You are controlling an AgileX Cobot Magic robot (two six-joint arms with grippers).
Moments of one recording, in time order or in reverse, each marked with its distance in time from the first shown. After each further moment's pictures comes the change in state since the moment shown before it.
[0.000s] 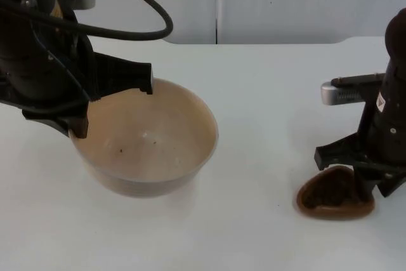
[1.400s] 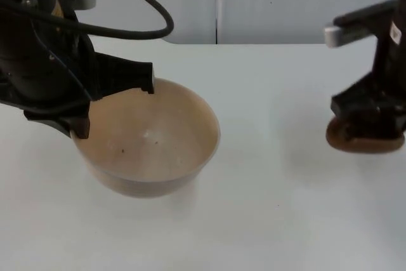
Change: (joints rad) right arm 0.059 -0.130 -0.173 -0.195 0.273 -0.044; left arm 0.000 0.000 0.000 -0.009 -0.002 0.000
